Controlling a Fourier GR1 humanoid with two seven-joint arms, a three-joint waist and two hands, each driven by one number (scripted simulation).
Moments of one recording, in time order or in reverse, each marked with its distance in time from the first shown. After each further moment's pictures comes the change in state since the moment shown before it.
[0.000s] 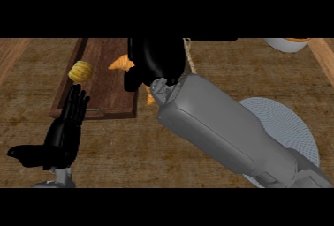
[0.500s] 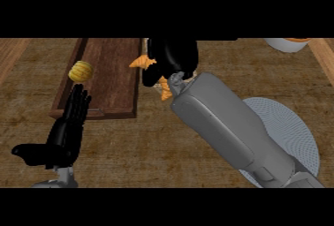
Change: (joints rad) left arm -0.007 -0.008 -0.001 0.011 -0.009 -0.002 0.000; right arm 0.079 0.015 -0.098 0.091 0.056 0.021 -0.150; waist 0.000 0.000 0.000
